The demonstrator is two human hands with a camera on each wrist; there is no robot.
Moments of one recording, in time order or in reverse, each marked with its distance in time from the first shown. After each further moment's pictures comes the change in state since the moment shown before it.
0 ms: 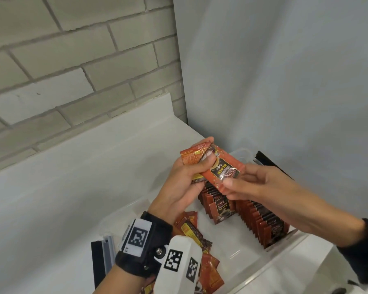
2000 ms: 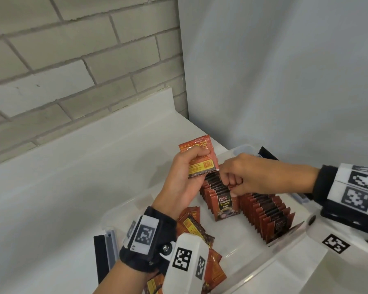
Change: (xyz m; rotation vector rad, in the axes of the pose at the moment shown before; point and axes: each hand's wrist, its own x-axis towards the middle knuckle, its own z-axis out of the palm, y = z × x) left_hand -0.003 0.003 0.001 -0.107 0.164 -0.064; right_hand 0.059 -0.005 -0.012 -1.243 -0.375 -0.214
